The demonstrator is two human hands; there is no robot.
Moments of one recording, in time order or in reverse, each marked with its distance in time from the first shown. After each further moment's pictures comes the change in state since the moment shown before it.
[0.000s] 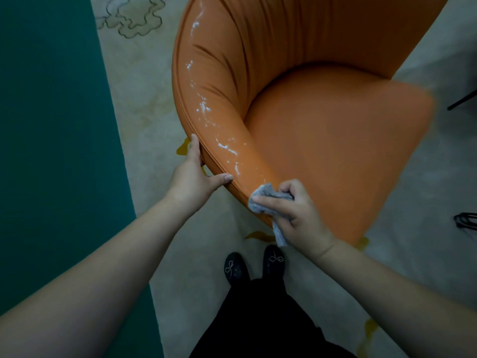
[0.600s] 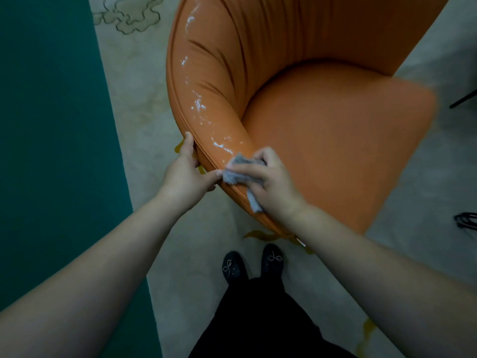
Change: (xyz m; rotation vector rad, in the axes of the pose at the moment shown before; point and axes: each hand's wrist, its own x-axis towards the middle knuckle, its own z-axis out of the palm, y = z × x) left_hand -0.001 0.006 -0.001 -0.104 0.003 -0.073; right_hand 0.064 -0.003 0.020 0.060 -0.014 0.052
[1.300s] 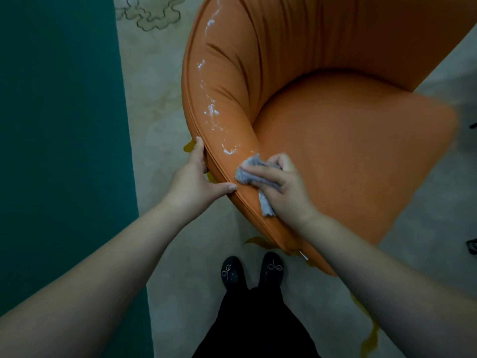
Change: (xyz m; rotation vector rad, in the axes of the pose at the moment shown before) left_hand -0.004 0.008 0.000 0.098 0.005 0.006; right_hand 0.011 0.020 -0.004 0.152 -0.021 0.037
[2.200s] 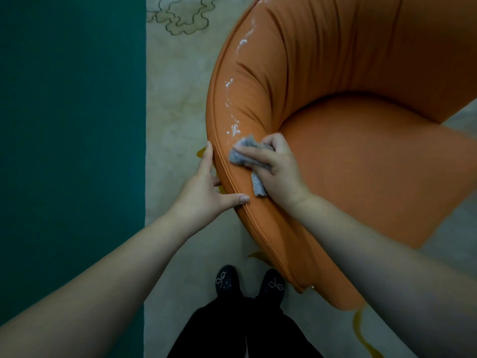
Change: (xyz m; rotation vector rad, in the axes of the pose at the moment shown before) left_hand 0.019 -0.002 -0.014 -0.162 -0.005 -0.032; right_hand 0.090 -0.006 0.020 -0.090 -0.052 -0.147
